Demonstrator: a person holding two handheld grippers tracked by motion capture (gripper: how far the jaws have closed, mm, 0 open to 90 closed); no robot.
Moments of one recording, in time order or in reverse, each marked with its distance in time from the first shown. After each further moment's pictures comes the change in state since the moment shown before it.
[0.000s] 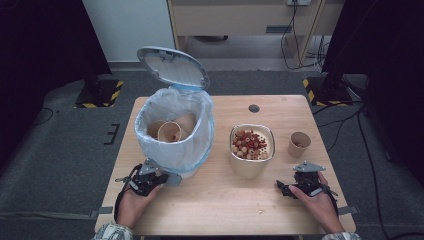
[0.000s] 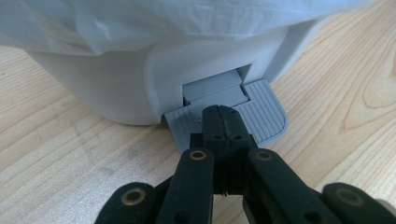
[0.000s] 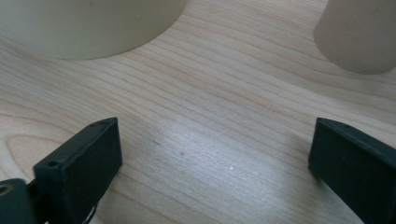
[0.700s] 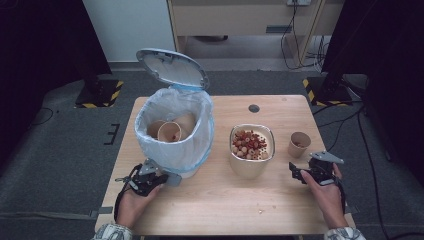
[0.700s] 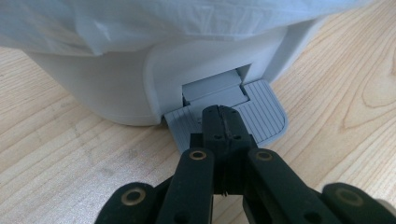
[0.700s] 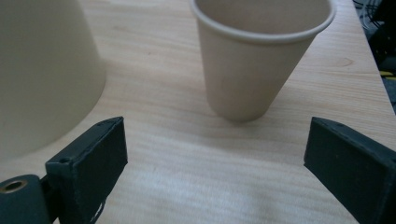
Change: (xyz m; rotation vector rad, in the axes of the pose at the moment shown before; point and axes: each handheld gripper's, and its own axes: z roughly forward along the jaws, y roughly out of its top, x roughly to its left) left arm 0.000 0.000 0.000 0.000 -0.002 0.008; right arm -0.034 0.023 -0.017 -0.150 -0.167 0.174
